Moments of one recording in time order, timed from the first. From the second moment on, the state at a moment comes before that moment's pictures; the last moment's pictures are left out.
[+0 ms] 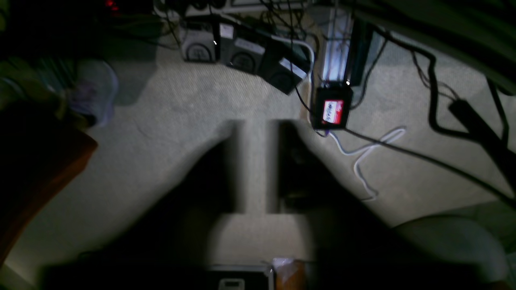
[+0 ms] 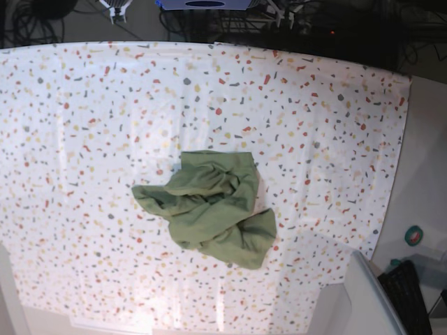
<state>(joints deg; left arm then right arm) 10.5 -3.3 1.5 11.4 0.2 -1.0 -0.9 -9.3 2.3 -0.3 6.4 -1.9 0.5 0.2</state>
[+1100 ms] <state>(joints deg) 58.0 -13.2 1.1 91.9 -0.1 -1.0 0.7 -48.3 2.5 14.1 79.2 -1.7 0.8 -13.8</state>
